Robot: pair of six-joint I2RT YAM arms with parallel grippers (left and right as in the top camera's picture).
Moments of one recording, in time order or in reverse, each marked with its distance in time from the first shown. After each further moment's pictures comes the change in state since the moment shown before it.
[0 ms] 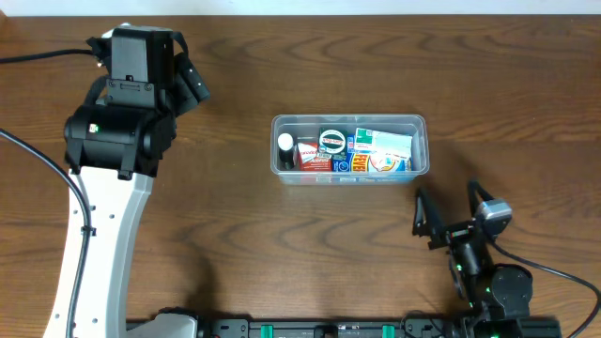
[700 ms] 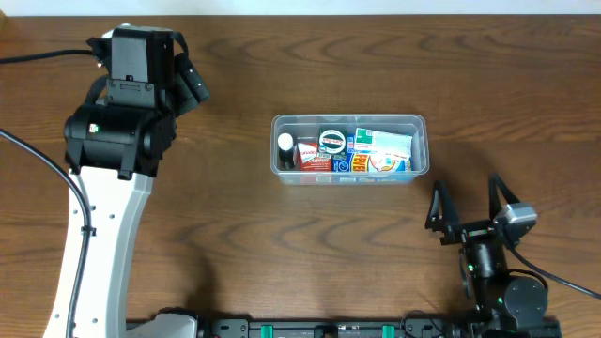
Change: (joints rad) left arm 0.000 0.000 0.000 -0.004 0.000 0.000; right arm 0.000 0.000 0.094 0.007 0.112 0.020
